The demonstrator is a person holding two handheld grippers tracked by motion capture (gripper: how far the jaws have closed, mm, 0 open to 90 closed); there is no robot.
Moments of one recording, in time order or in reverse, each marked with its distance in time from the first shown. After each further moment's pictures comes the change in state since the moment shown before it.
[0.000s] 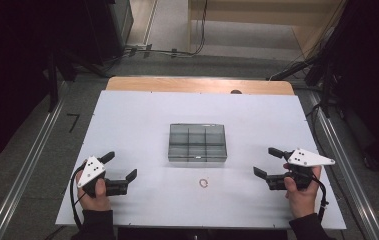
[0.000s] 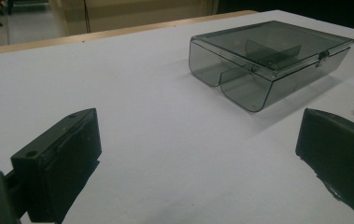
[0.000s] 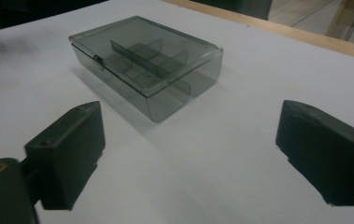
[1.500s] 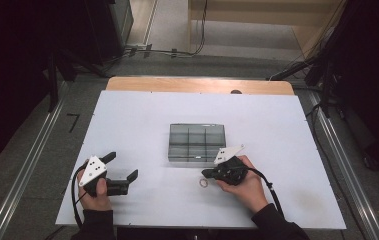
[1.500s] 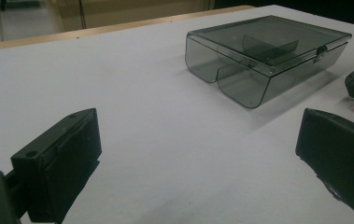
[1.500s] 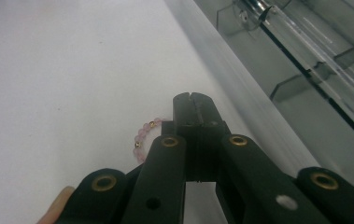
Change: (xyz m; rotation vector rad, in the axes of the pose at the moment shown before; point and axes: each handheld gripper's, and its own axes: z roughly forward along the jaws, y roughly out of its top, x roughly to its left) left arm 0.000 0.000 0.003 0.016 -0.014 0.003; right arm 0.067 0.017 0.141 0.398 0.286 -0.153
